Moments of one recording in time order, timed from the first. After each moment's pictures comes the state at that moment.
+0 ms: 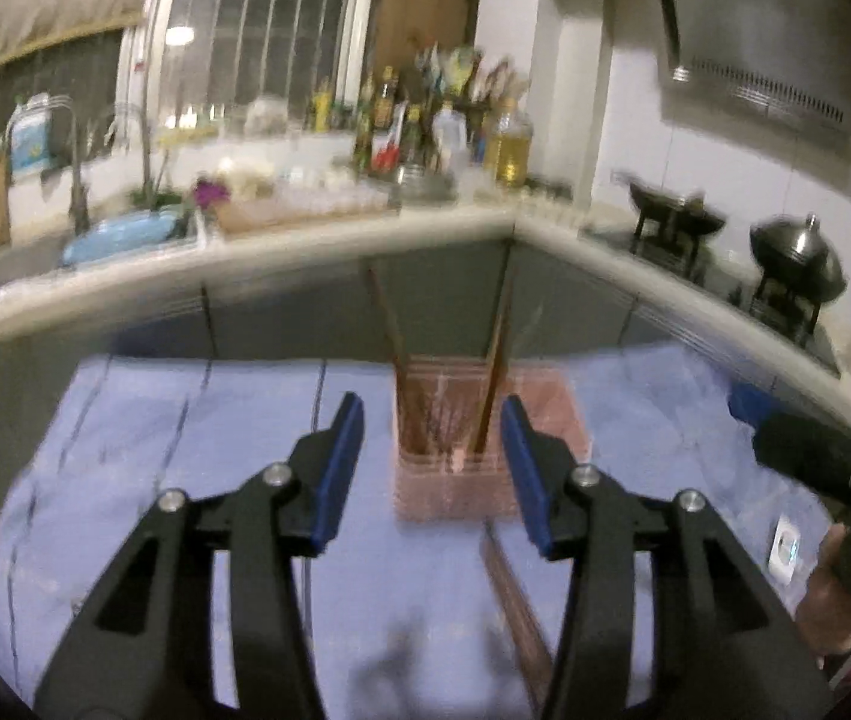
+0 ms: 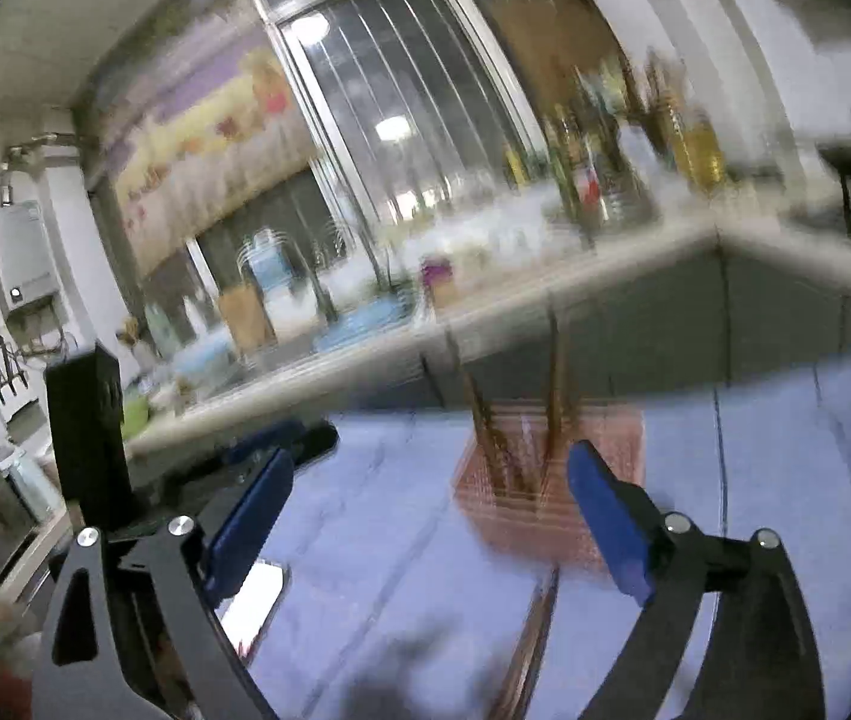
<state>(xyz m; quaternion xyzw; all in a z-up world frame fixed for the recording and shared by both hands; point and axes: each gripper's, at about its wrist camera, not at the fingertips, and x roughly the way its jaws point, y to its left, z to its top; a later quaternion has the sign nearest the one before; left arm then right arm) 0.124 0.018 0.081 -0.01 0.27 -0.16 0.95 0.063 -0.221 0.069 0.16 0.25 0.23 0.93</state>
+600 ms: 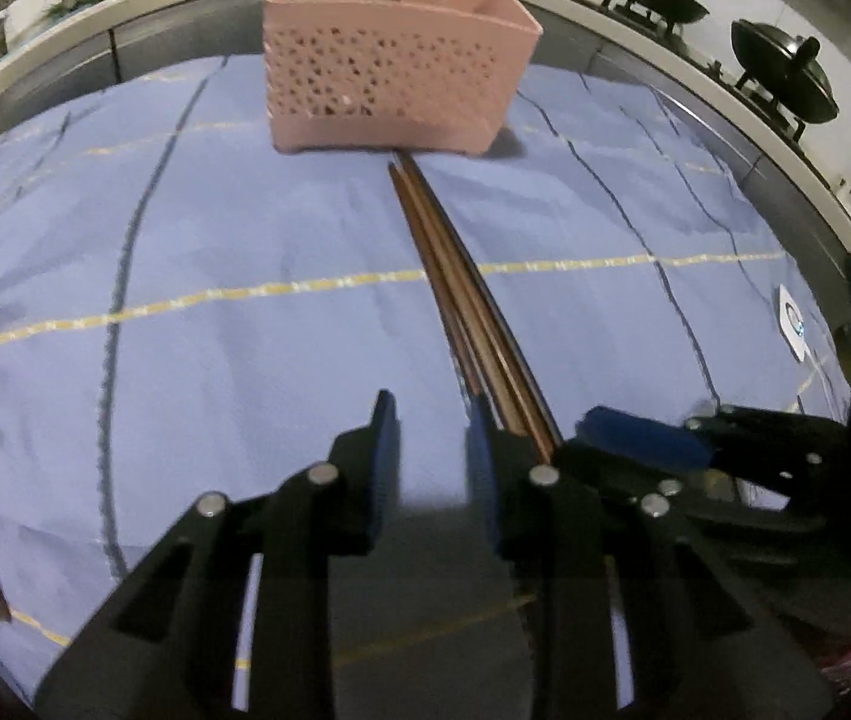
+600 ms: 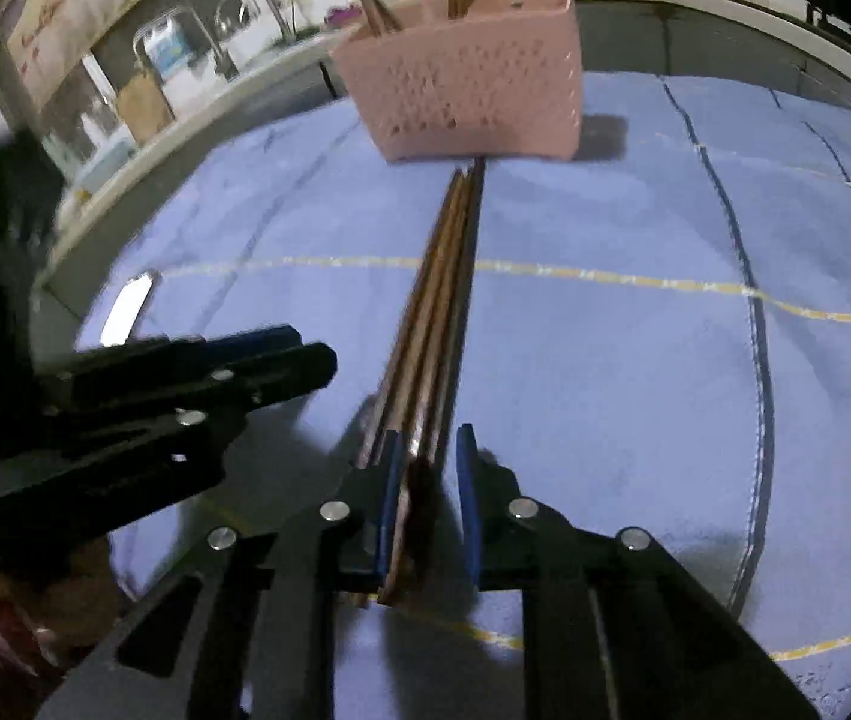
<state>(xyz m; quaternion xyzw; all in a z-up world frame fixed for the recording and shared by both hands) 0.075 -0.032 -0.082 0.02 0.48 -0.22 0.85 0.023 -0.180 -0.095 0.07 0.46 0.17 0.87</state>
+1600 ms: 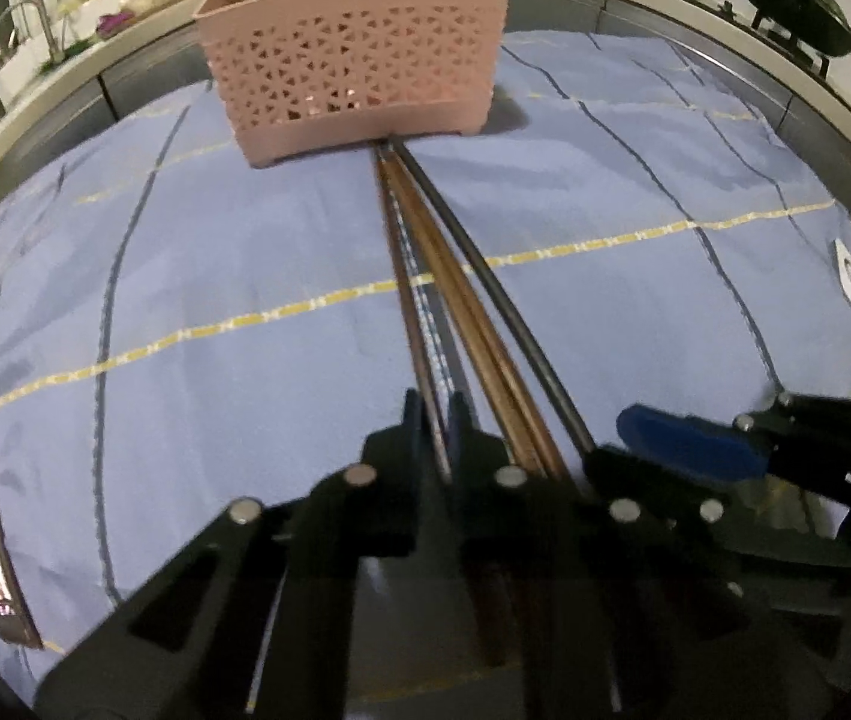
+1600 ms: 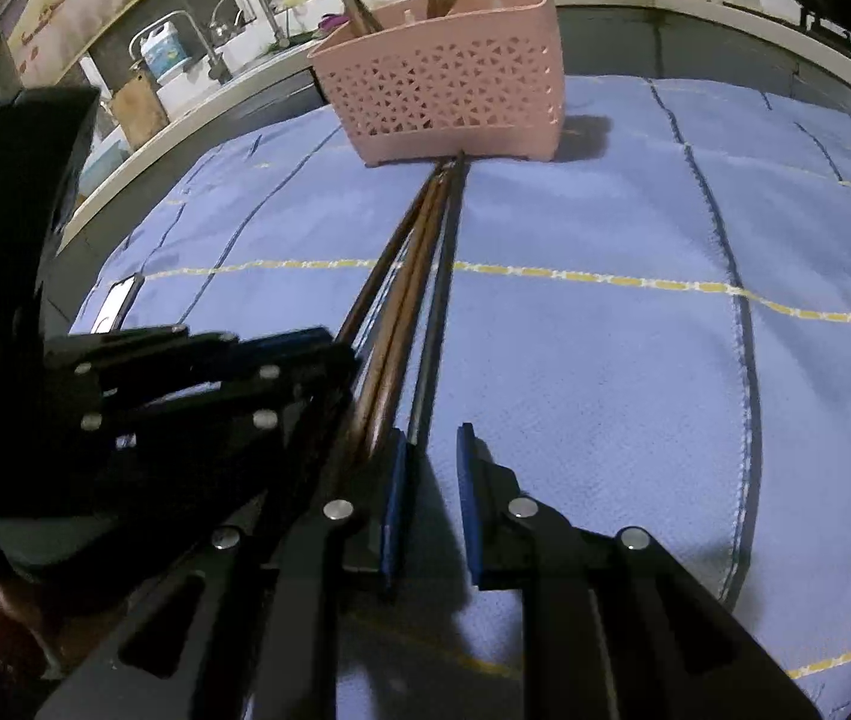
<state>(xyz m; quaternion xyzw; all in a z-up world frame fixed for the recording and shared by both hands) 0.088 -0.069 -0.095 0.10 0.47 -0.18 0.86 0.025 -0.187 -0.096 0.07 0.45 0.17 0.87</state>
